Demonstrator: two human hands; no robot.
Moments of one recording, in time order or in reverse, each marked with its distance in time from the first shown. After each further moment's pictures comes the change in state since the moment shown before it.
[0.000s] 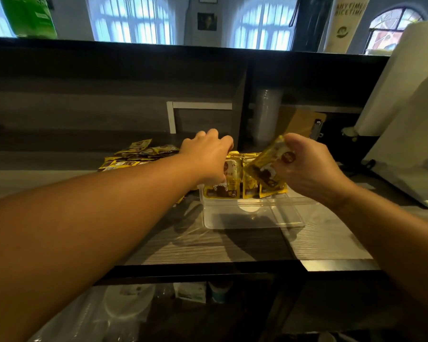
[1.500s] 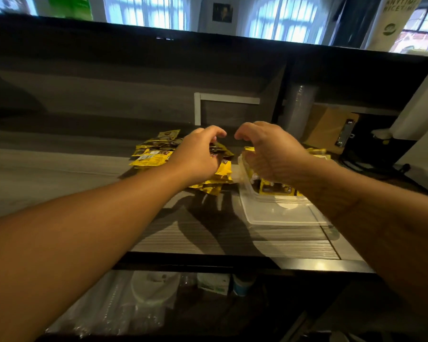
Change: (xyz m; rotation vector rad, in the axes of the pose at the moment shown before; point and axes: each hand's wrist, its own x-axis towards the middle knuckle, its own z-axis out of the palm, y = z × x) left_hand -0.054 -0.084 0.021 -0.683 0.228 -0.169; right_hand 0.038 -0.099 0.083 -0.409 -0.211 -0.251
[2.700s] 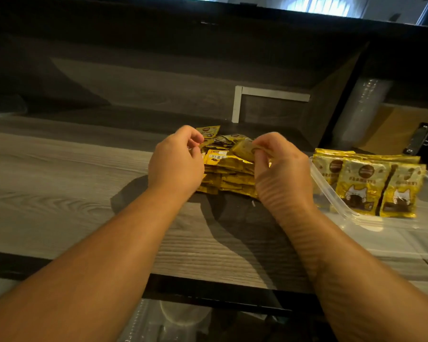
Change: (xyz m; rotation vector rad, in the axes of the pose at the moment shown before) left_hand -0.029 -0.106 -0.033 0.046 0.498 -0.169; right_hand 0.027 -0.075 0.109 0.421 0.529 0.152
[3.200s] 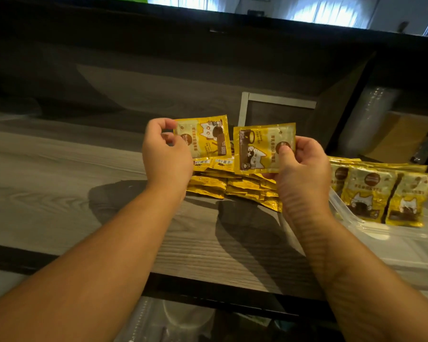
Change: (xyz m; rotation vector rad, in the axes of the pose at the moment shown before) left_hand 0.009 0.006 -0.014 -0.586 0.246 -0.412; right_hand 0.003 -0.010 -0.011 0.623 0.115 0.444
